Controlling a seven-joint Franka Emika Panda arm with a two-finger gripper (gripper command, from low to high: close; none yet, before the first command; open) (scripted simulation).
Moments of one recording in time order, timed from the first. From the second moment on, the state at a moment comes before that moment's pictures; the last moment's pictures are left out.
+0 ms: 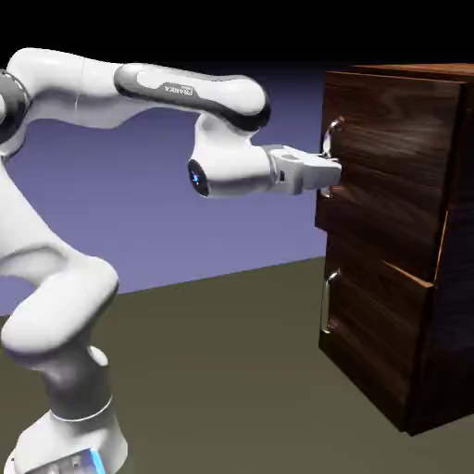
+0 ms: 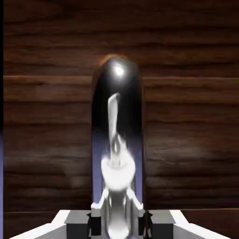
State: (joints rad) arm -0.48 -0.55 0.56 -2.37 2.90 2.80 -1.86
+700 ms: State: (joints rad) arm -0.05 -0.80 0.00 -2.68 2.07 2.55 -1.37
